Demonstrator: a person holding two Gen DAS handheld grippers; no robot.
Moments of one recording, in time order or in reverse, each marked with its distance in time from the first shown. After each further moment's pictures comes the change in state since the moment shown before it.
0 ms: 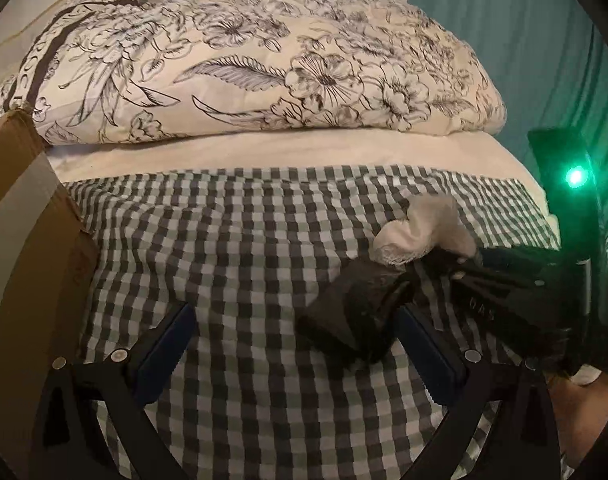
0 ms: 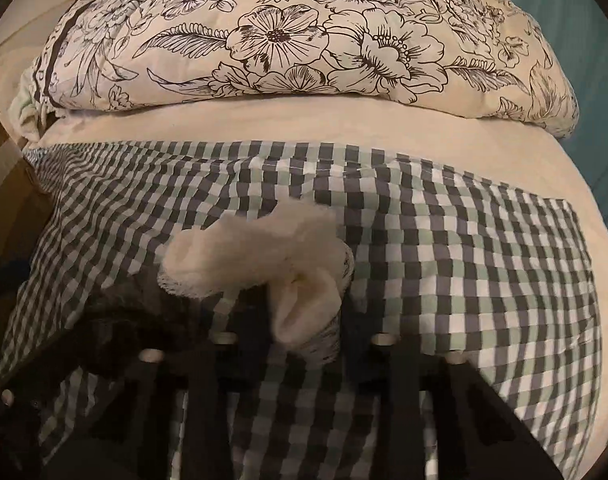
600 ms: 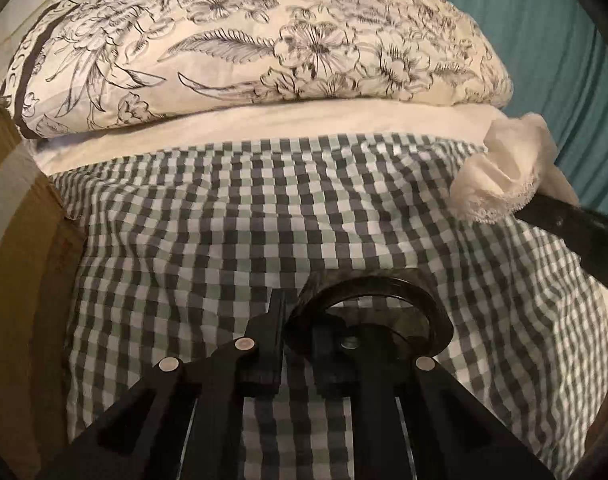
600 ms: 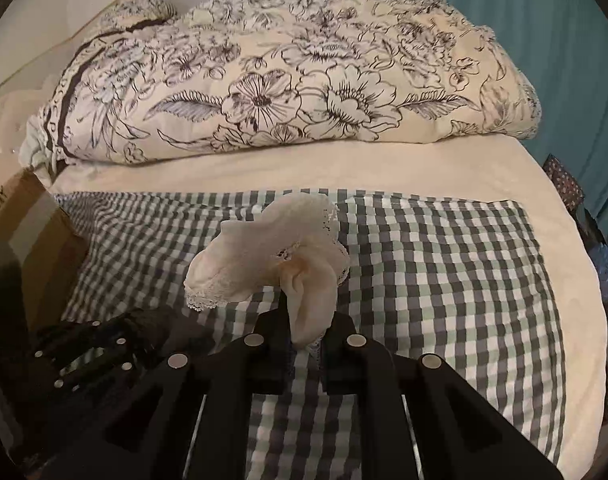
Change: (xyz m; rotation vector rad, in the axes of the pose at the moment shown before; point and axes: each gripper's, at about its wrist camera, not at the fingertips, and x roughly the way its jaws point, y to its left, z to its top) left arm 0.009 -0.010 0.000 0.031 0.064 0.035; right arm -0.074 -0.011 -0.004 0.107 -0.114 0.018
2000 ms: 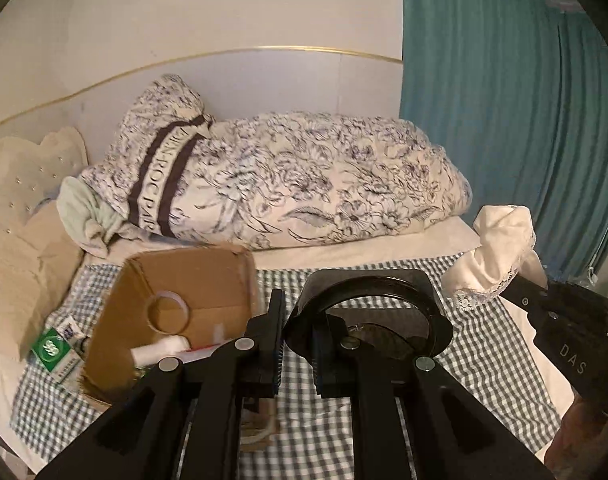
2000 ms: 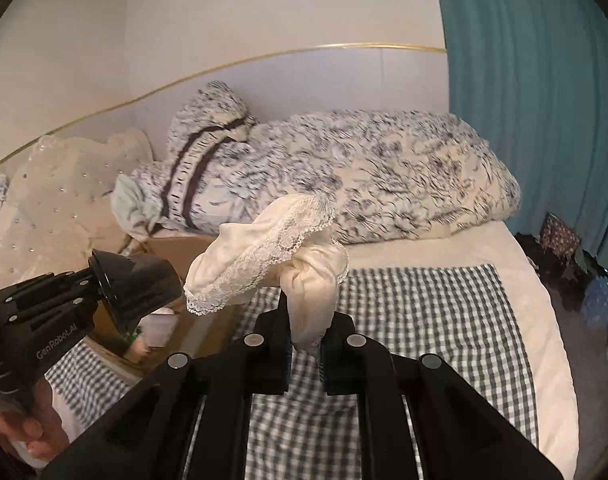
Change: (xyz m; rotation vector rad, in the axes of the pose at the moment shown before) left arm -0.317 0.110 -0.023 -0.007 -0.356 0.027; right arm -0.256 0.144 -0.035 -0.037 -0.310 0.084
